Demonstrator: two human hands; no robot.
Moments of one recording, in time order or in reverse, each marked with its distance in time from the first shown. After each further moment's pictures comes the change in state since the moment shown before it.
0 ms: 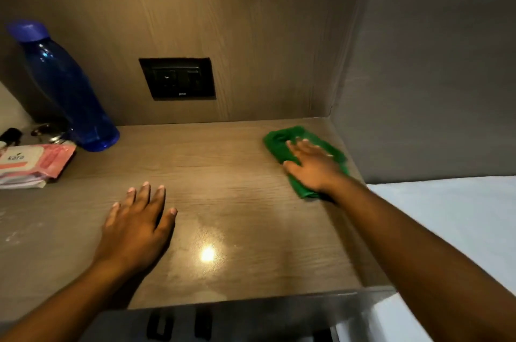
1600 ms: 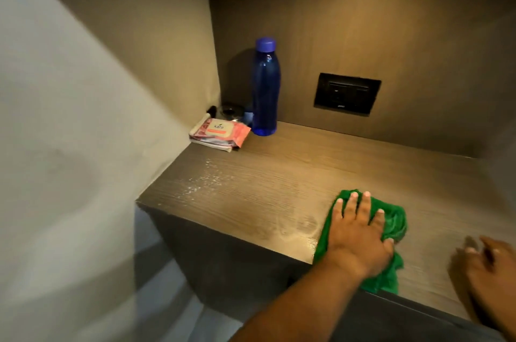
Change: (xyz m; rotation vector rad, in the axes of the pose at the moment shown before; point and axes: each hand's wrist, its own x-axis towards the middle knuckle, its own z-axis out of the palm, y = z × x) left_hand -0.048 0.092 -0.012 -0.015 -0.128 0.293; right_hand -0.129 -0.009 0.098 0.285 0.321 0.188
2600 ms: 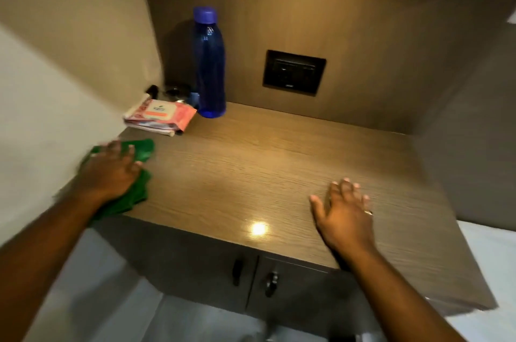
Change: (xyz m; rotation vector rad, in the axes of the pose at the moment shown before) left_hand -0.071 -0.328 -0.044 0.148 0.108 -0.572; right_hand -0.003 -0.144 0.006 -0.368 -0.121 -0.142
